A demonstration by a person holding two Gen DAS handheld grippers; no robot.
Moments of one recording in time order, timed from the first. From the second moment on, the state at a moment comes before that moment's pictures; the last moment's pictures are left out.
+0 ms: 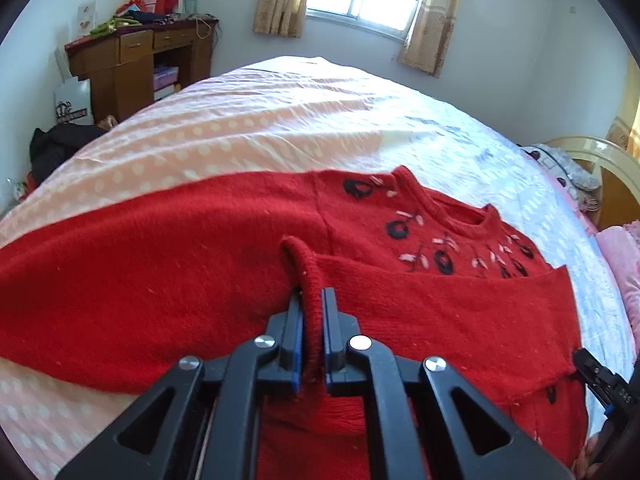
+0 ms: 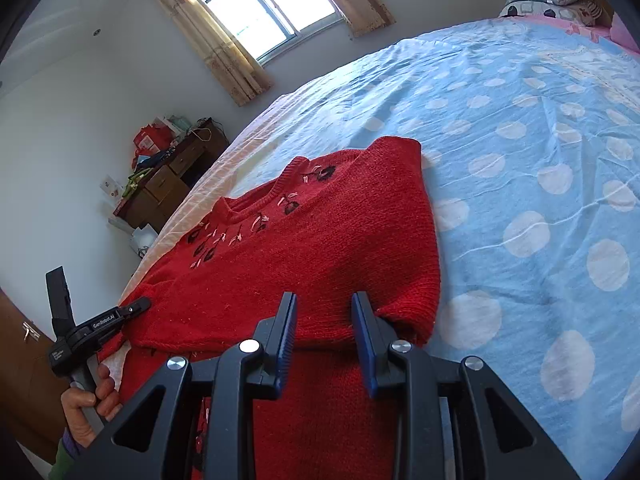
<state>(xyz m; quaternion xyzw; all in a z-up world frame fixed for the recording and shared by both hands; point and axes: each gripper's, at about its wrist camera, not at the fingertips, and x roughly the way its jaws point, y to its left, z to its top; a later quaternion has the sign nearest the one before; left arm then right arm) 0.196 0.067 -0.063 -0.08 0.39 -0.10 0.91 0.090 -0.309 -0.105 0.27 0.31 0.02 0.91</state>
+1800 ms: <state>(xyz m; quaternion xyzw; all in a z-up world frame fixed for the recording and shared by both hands) 0.124 0.398 -0.077 -0.33 0.32 0.25 0.85 0.095 -0.281 -0.098 0.20 0.33 0.01 0.92</state>
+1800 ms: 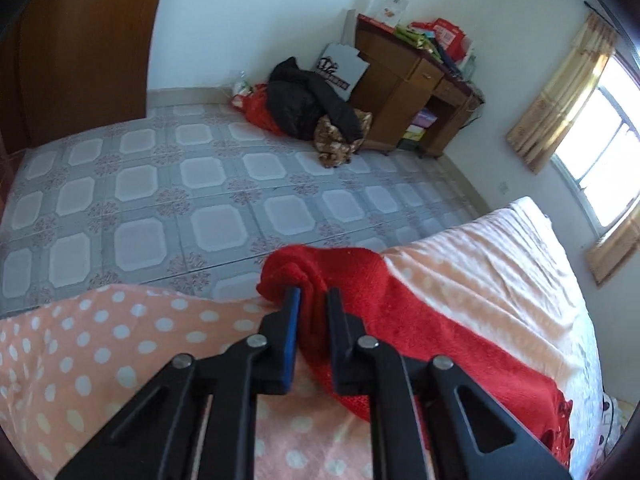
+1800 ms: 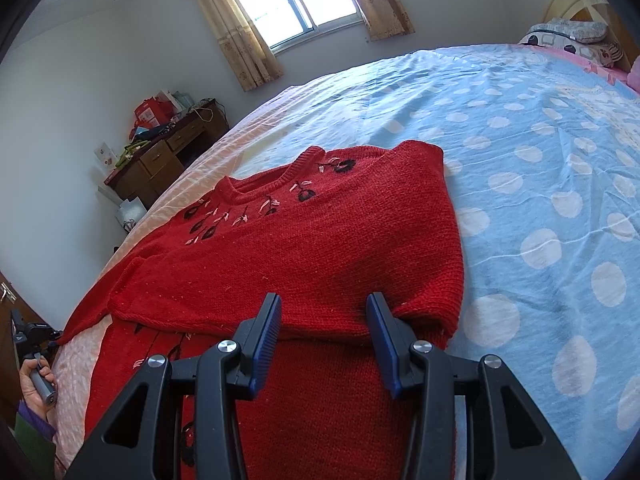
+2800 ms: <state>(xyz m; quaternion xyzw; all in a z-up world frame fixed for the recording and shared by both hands) 0.121 -0.060 -0.036 0.08 0.30 -0.08 0.95 0.090 -0.286 -0.099 0.22 0.31 0.02 0.92</state>
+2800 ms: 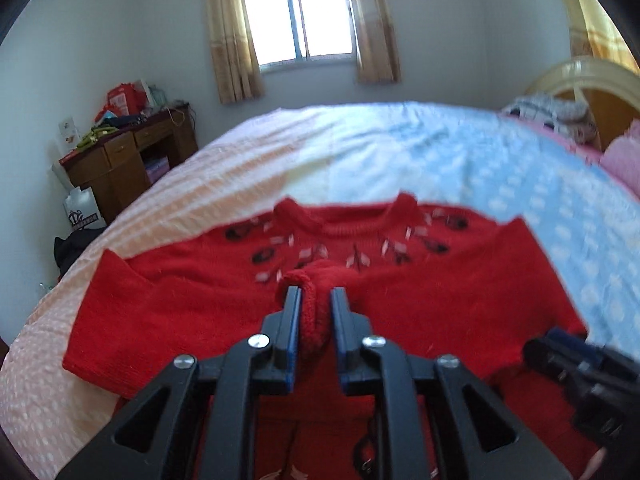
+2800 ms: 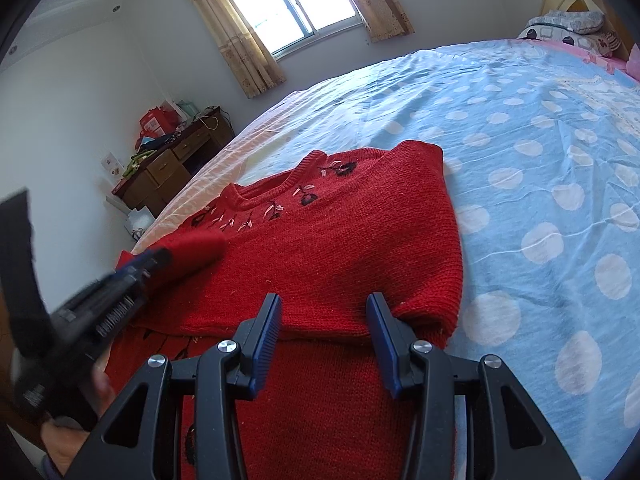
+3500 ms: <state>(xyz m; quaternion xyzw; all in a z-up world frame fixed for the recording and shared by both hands) 0.093 0.104 -0.078 -0.12 0.37 0.02 0.92 0.115 -0.241 -0.059 0.26 0.33 0.08 0.90</state>
